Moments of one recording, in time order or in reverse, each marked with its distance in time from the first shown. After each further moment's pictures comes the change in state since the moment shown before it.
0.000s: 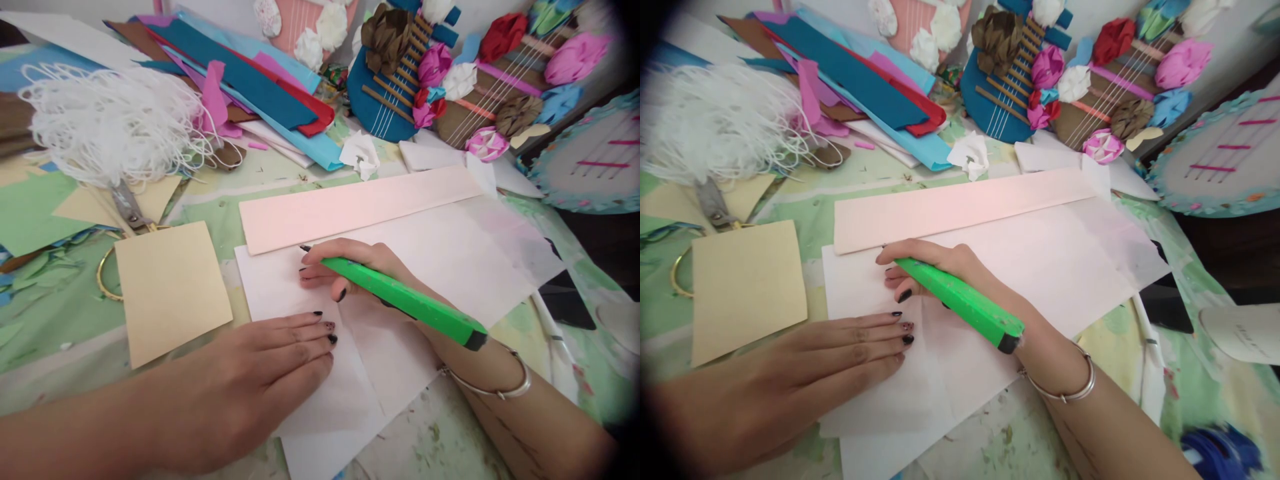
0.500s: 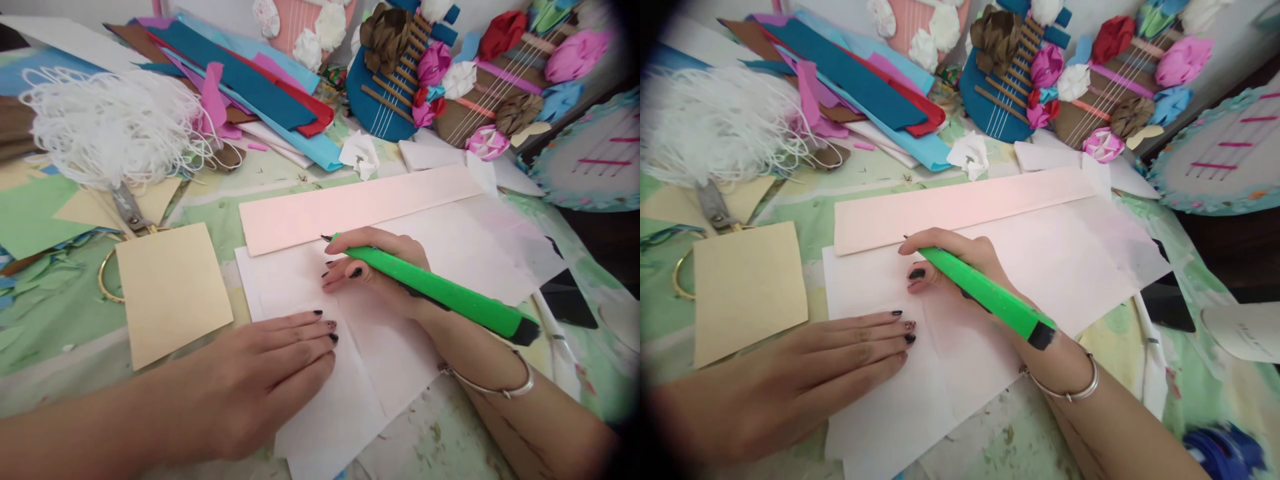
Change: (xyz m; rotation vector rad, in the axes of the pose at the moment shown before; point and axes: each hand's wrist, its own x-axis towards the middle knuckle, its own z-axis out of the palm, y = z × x) left_hand -0.003 -0.002 0.000 0.049 -0.040 0.047; right_hand -0.006 0.003 -0.008 -0.256 0.194 -0.241
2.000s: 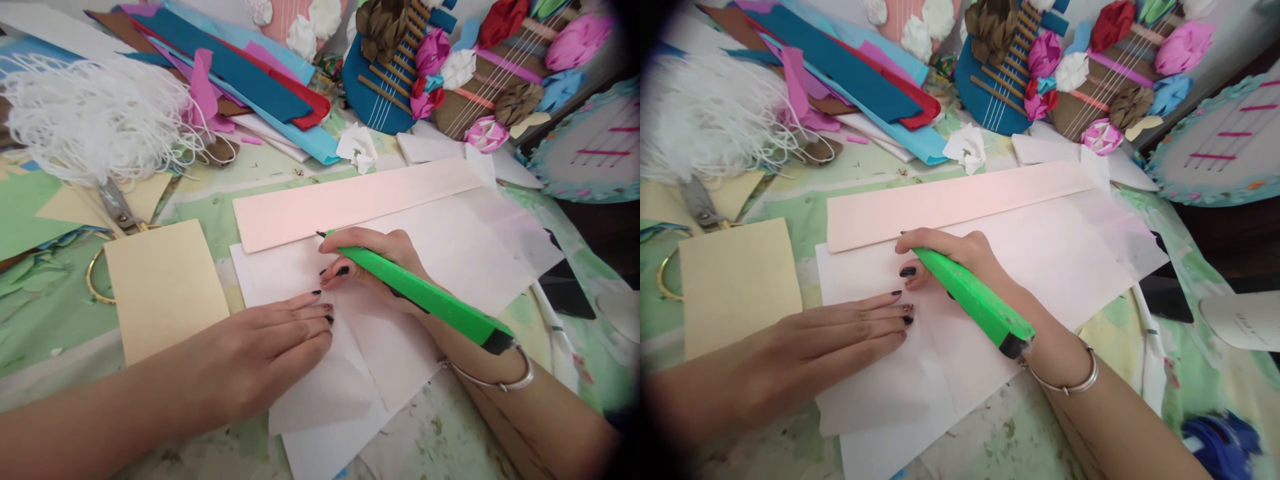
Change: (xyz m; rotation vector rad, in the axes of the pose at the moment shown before) left_hand 0.003 -0.012 -0.004 -0.033 -0.062 -0.037; right_hand -0.003 0.006 -0.003 -0.135 -0.086 0.032
